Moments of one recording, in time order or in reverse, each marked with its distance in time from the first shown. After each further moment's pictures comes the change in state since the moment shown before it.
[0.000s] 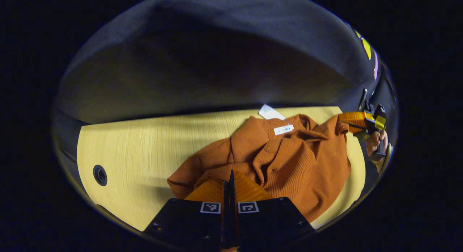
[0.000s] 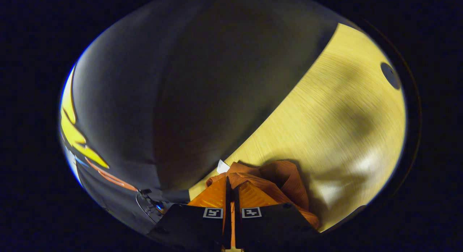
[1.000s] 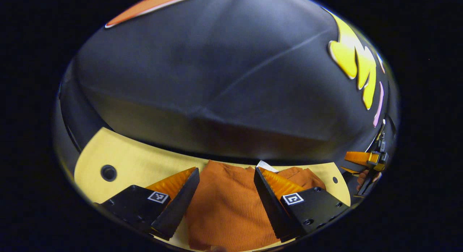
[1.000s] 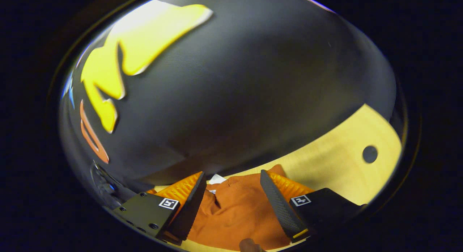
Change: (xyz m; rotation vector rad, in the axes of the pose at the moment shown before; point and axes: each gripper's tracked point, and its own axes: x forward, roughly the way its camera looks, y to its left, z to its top) left arm -0.088 -0.007 0.061 -0.179 -0.405 0.066; right arm -0.064 0.046 -0.002 -0.712 -0.289 -0.127
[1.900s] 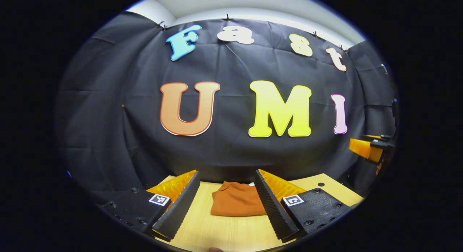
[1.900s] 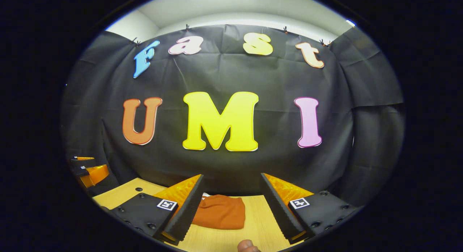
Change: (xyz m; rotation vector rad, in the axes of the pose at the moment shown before) left arm -0.380 -0.107 0.005 0.204 -0.485 0.220; right arm -0.351 0.106 -0.024 -0.449 -0.538 -0.133
